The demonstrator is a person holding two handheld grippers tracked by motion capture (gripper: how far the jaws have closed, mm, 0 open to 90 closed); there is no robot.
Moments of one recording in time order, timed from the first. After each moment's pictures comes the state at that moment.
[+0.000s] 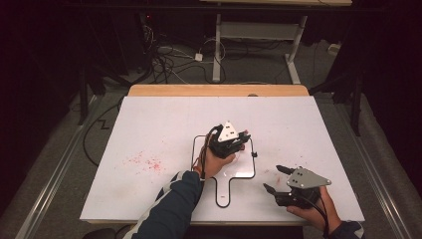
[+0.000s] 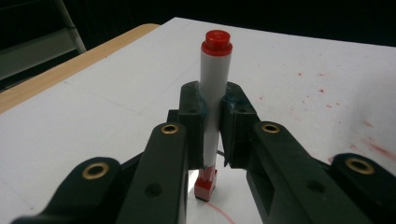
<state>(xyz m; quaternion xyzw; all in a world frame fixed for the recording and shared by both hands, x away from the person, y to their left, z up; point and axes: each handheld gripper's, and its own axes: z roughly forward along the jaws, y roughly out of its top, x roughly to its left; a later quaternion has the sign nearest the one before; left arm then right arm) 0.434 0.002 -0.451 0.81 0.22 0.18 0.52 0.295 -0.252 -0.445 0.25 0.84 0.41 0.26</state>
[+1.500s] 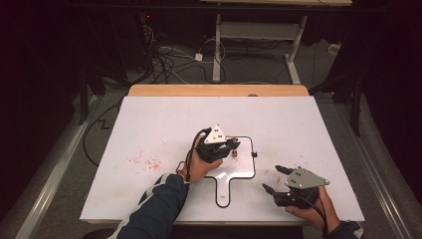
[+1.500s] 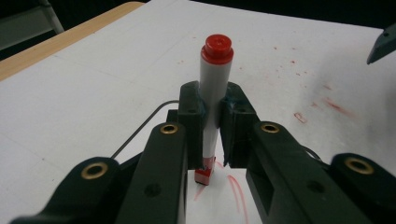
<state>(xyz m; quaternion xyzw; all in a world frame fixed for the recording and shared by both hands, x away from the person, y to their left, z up) 0.416 0.034 -0.445 0.83 0.20 0.13 0.51 0.295 -0.249 -0.445 0.25 0.84 0.40 0.26</state>
